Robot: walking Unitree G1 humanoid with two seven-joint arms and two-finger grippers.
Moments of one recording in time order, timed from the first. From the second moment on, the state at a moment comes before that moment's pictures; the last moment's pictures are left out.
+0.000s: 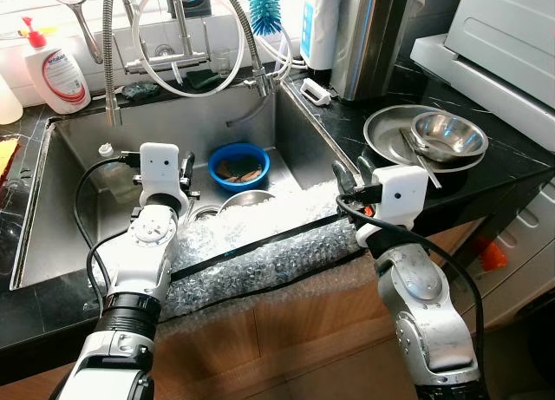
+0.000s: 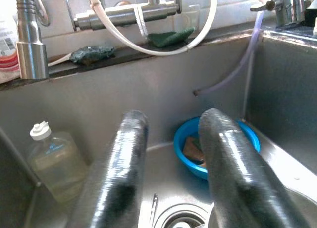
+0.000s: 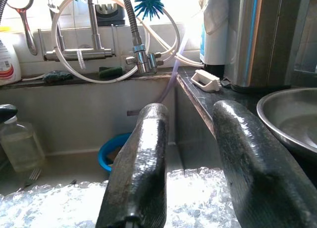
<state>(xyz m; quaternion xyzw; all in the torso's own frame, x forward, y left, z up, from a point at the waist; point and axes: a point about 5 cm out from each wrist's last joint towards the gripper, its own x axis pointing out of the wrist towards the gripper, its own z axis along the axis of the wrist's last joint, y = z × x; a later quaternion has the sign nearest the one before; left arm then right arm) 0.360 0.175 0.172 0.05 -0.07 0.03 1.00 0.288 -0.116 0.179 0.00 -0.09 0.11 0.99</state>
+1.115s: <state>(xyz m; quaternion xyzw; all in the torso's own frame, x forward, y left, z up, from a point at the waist) 0.307 0.190 0.201 0.11 -0.19 0.02 0.98 0.286 -0.177 0.188 -0.03 -0.11 -0.10 0.99</state>
